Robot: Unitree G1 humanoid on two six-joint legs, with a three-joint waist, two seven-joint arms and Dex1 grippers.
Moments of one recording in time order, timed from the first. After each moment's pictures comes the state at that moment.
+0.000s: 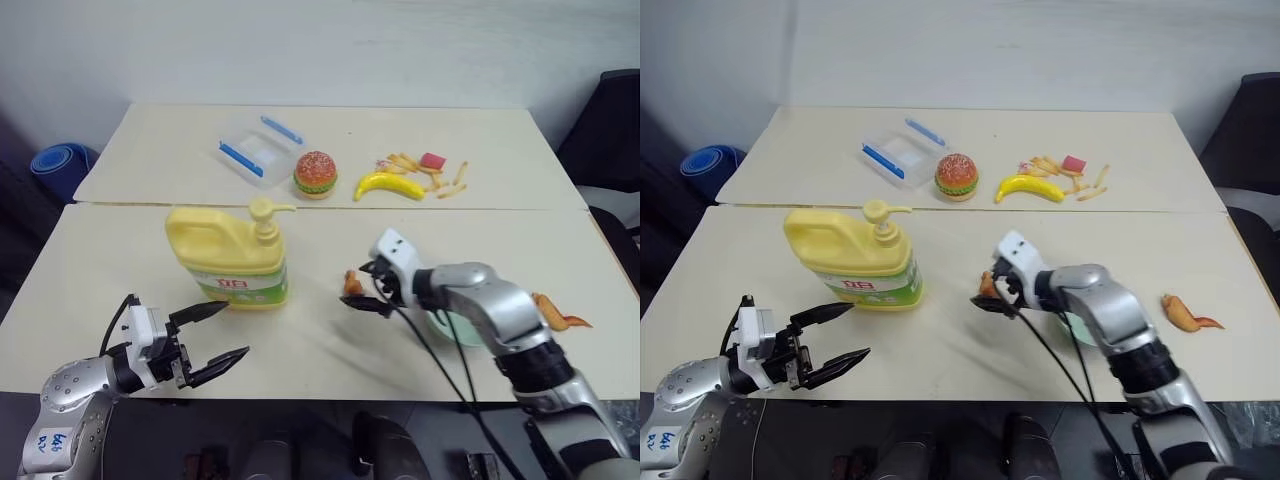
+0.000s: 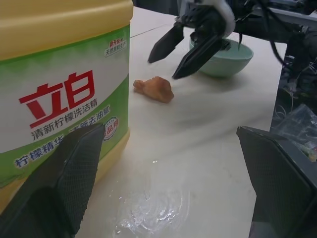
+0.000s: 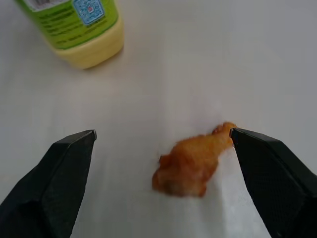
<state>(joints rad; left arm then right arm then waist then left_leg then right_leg) 0.20 0.60 0.26 -0.20 -0.55 0.04 -1.05 -0.61 -0.46 0.33 -0.04 0.22 0.83 0.69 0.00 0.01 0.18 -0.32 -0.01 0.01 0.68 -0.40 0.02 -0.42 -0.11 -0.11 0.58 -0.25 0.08</state>
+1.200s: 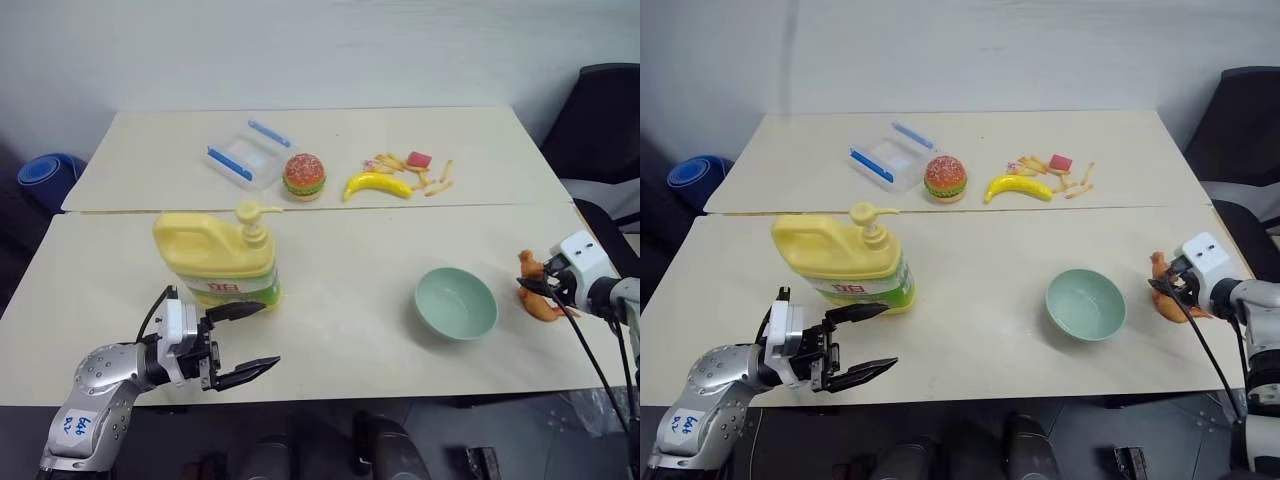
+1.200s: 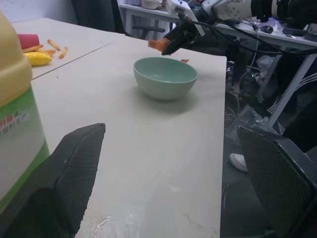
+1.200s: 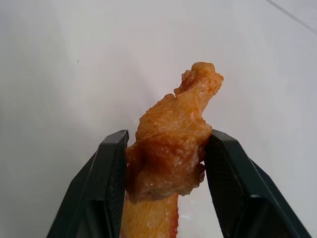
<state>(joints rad) 0.10 0.60 0.14 -0.30 -0.58 0.12 -1.09 -0.54 -0.88 -0.09 0.87 0.08 0.02 0.91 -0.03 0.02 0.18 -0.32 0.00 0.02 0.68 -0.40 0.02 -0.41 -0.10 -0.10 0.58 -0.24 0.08</state>
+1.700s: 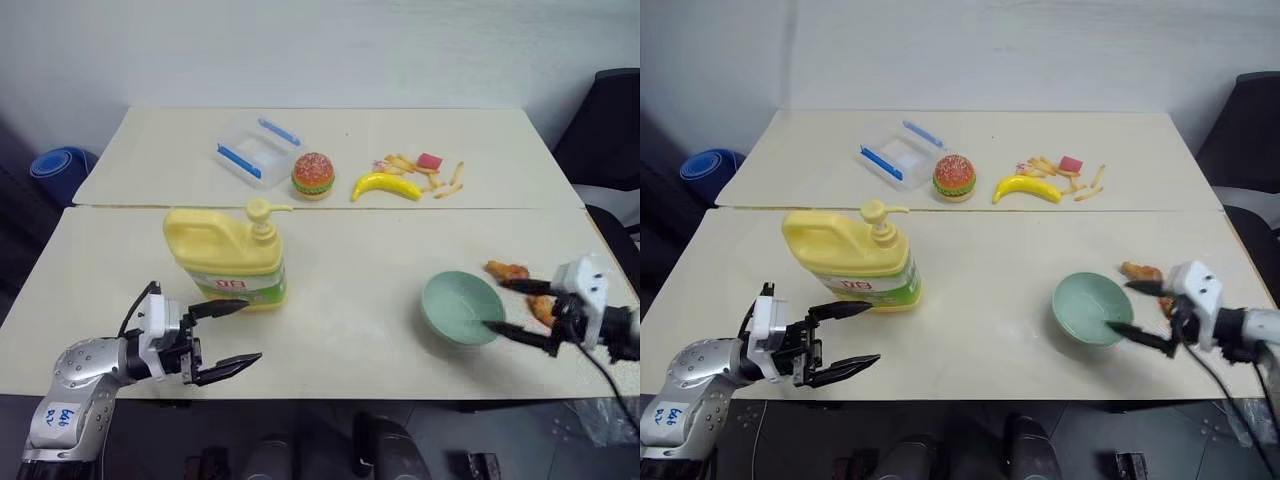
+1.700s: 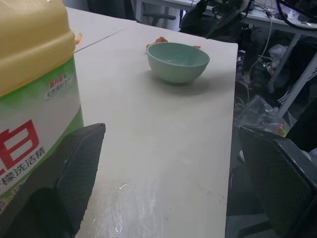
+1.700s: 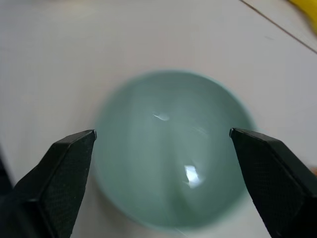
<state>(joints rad) 0.09 0.65 0.19 -0.21 -0.58 0.10 -1.16 0.07 -0.92 -0.26 -0.15 0.49 0.28 1.15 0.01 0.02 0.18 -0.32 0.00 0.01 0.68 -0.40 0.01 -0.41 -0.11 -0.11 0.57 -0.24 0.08</state>
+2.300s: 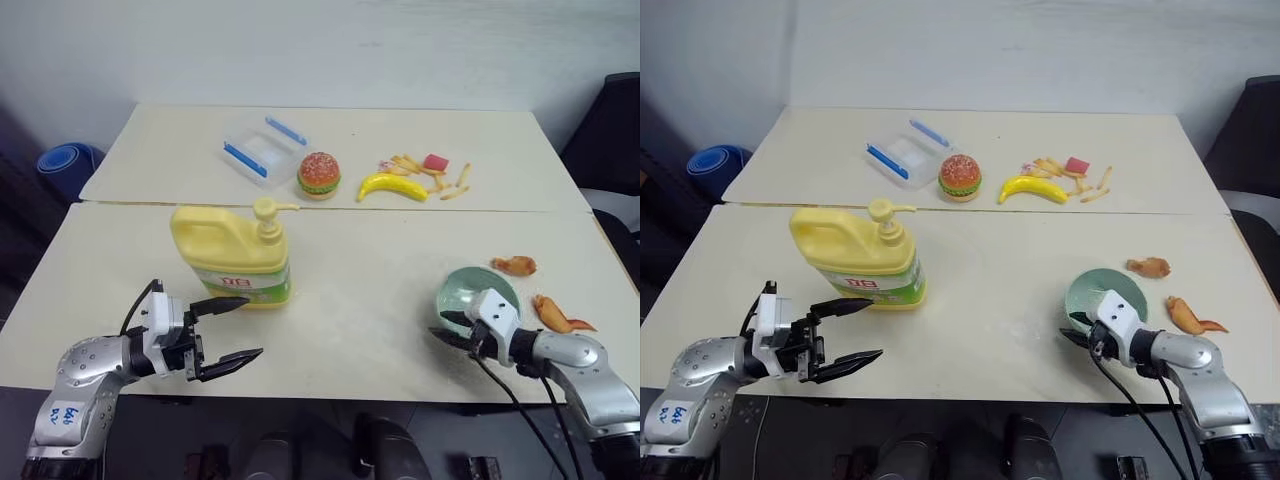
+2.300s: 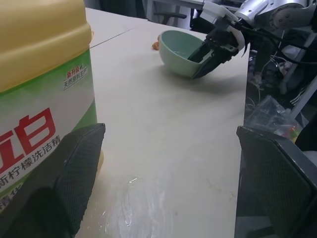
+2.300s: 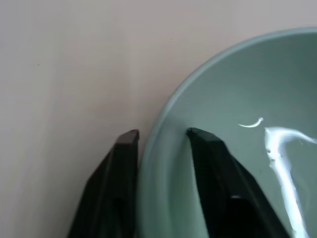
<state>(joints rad) 0.09 0.65 0.19 -0.21 -0.56 0.09 -1.11 -0.03 -0.74 -0.03 0.00 0.21 0.16 0.91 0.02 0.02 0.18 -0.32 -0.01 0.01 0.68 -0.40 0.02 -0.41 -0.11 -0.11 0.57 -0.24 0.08</state>
